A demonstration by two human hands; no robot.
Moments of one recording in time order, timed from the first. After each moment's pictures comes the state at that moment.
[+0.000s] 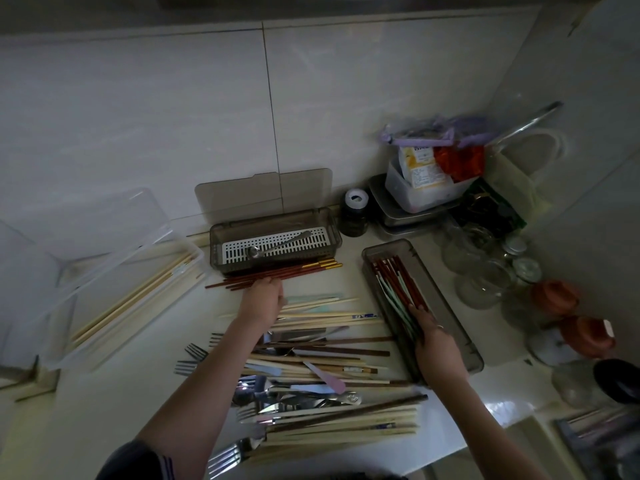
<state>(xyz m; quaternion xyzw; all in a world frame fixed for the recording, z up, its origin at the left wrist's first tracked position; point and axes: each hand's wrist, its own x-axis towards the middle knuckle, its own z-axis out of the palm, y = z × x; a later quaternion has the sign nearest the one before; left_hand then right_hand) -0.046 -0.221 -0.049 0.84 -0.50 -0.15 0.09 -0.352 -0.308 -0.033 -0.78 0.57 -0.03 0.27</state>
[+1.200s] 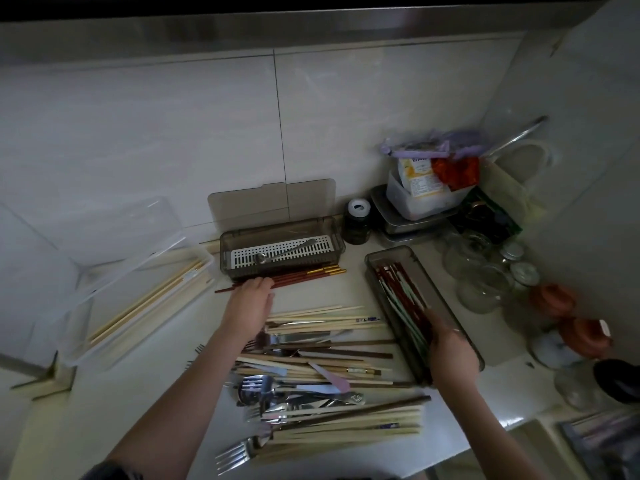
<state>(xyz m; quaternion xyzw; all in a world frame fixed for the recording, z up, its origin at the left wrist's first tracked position) -0.030 -0.188 -0.030 0.82 -0.55 -0.04 0.13 -0.355 -0.298 -0.017 -0.76 0.63 -0.04 0.16</state>
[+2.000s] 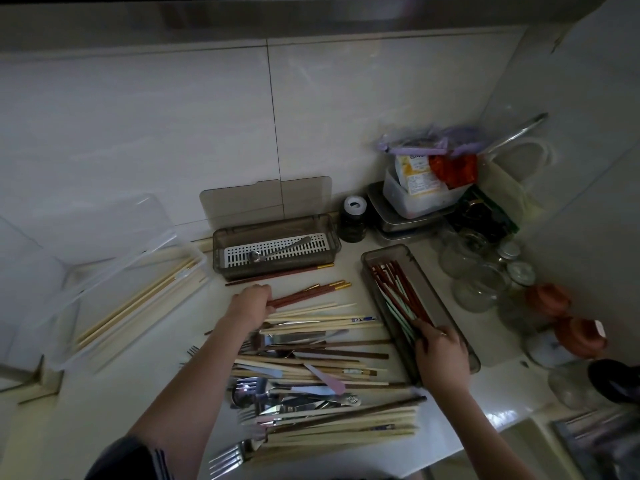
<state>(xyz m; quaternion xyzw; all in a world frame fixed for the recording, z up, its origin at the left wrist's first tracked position) -0.027 -0.210 -0.036 0.84 -0.50 -0.20 0.01 -0.359 -0.295 -0.032 -0.77 0.61 -0.07 0.18</state>
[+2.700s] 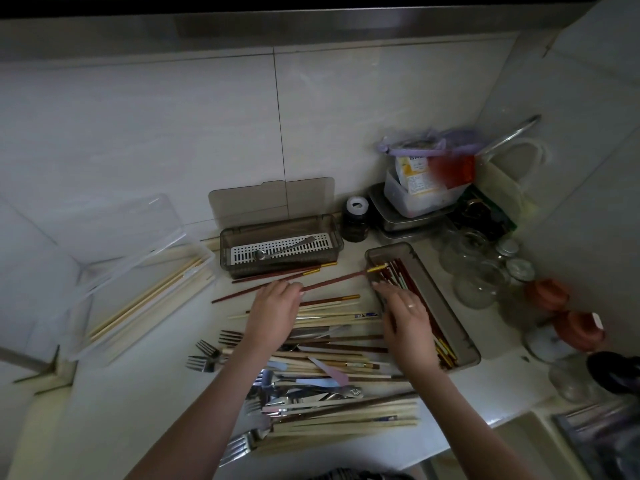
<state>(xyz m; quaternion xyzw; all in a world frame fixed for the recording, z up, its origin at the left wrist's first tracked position) -0.083 -0.184 -0.020 0.75 -0.61 0.07 0.26 -0.308 -0.278 0.000 -0.86 0.37 -0.31 0.15</state>
